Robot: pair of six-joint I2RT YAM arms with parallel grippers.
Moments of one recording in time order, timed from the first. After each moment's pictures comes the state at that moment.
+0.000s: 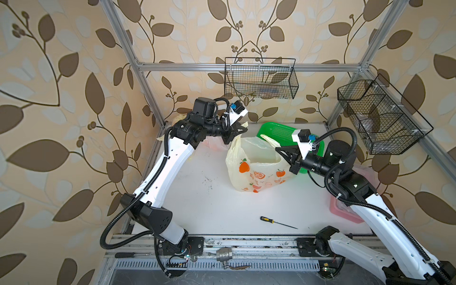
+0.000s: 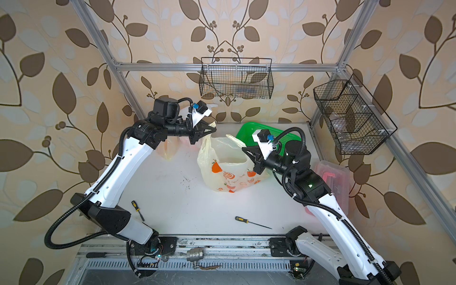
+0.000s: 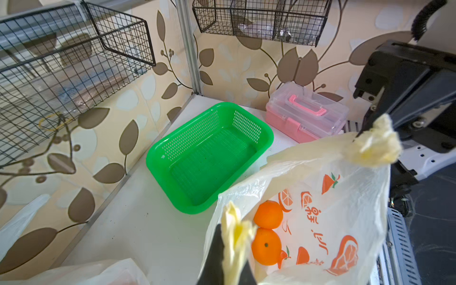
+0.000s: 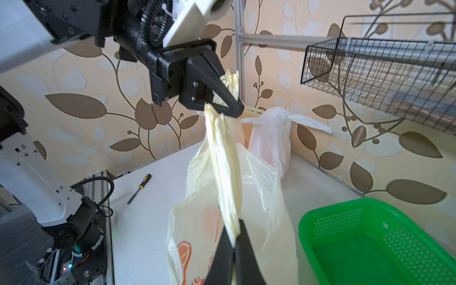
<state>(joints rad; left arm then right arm) -0.42 1.56 1.84 -0.80 0.71 0.40 0.45 0.93 1.05 -0.29 -0.41 0.01</state>
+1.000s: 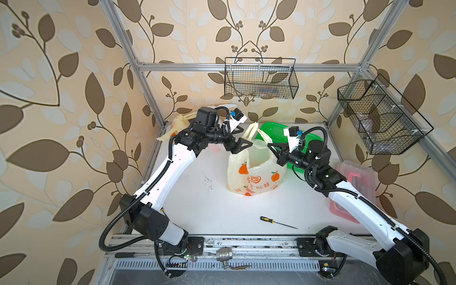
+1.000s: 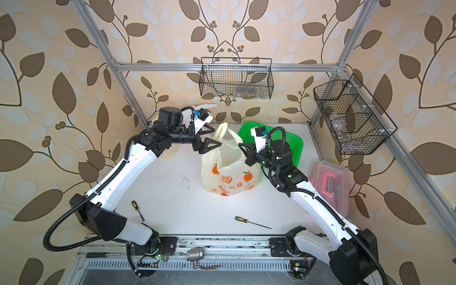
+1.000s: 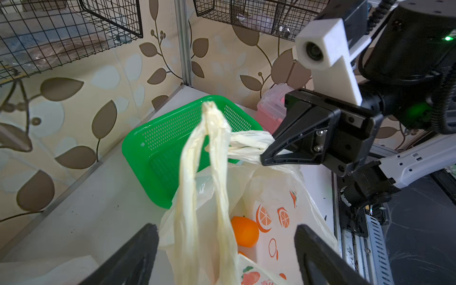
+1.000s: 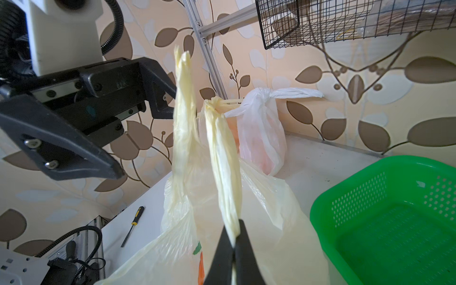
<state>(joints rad) -0.42 1.50 1.61 -0.62 0.72 0.26 0.42 1.12 0.89 0.10 -0.37 0.29</state>
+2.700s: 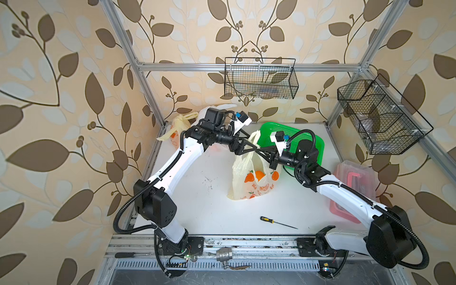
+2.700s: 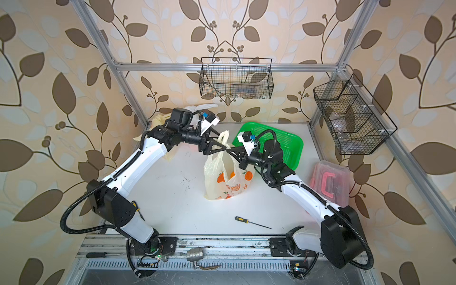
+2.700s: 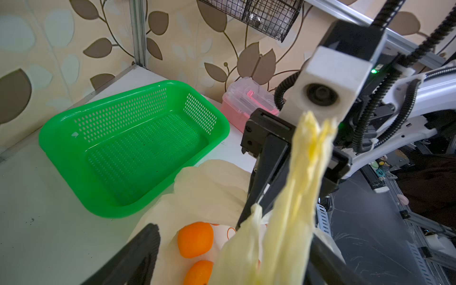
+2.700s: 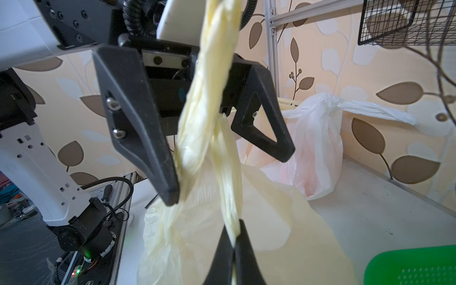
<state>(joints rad) -0.42 1.62 1.64 -0.65 0.93 0.22 0.43 1.28 0.85 0.35 -0.66 0.14</state>
